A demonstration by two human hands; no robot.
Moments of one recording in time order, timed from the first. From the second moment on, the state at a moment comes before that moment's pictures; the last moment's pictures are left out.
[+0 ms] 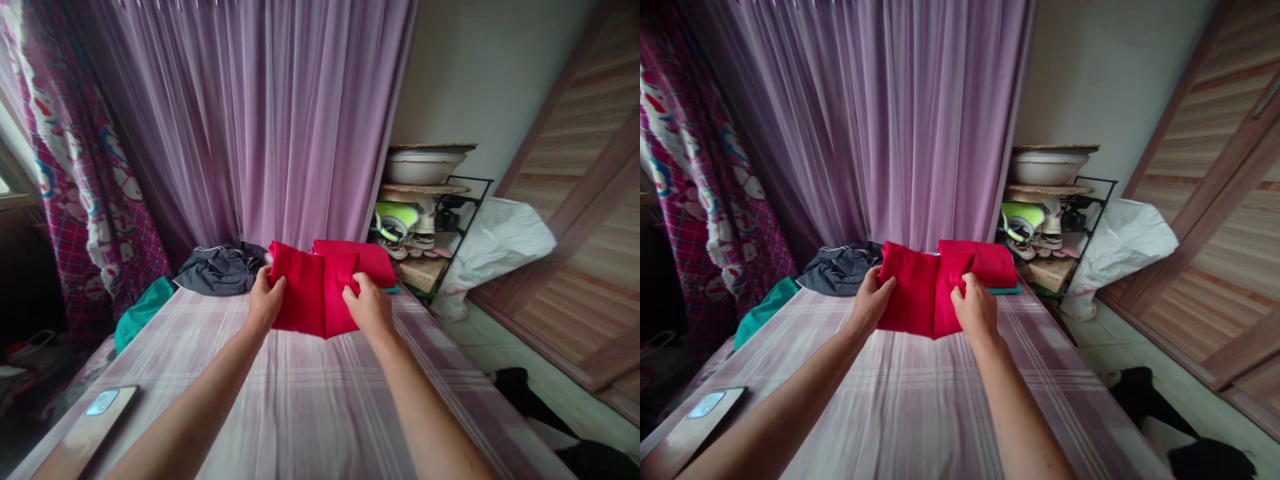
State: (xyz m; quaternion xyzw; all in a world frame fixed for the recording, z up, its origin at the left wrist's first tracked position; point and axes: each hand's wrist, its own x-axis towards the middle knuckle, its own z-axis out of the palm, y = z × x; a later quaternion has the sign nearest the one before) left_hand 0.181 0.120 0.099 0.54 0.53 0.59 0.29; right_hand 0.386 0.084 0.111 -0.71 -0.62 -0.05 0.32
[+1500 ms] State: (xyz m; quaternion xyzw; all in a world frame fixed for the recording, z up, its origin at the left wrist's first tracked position) left_hand 0.008 0.248 0.019 0.70 0.71 0.02 -0.11; right_hand 0.397 0.092 -0.078 -0.63 -0.73 -0.10 0.24
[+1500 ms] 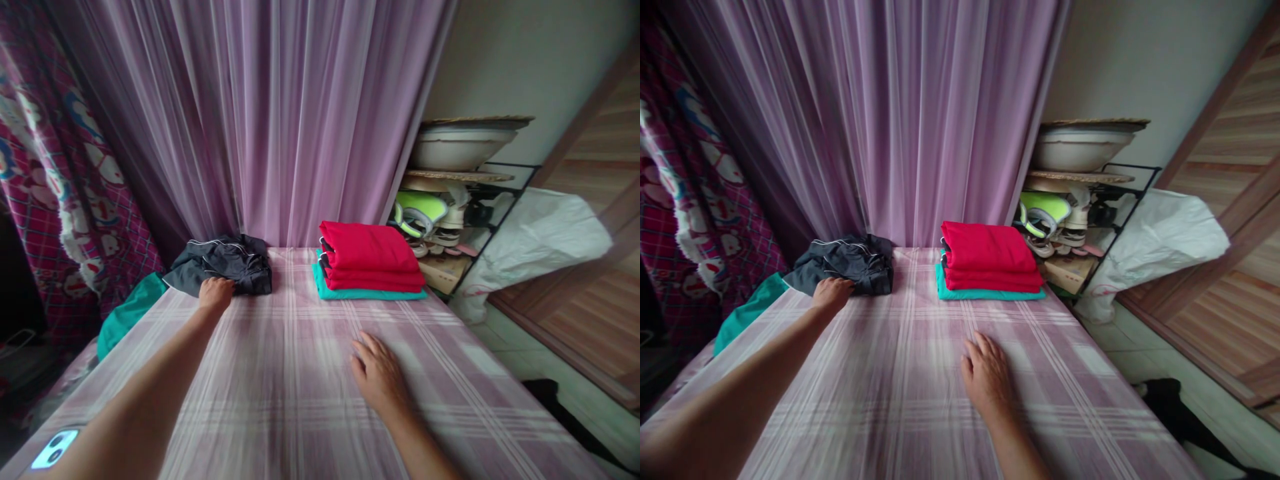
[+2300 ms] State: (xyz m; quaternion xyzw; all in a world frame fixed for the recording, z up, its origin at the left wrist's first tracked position) left_hand 0.148 0.002 0.005 0.93 0.35 0.12 0.02; right_hand 0.409 0.087 -0.043 -0.57 -0.68 0.30 0.35
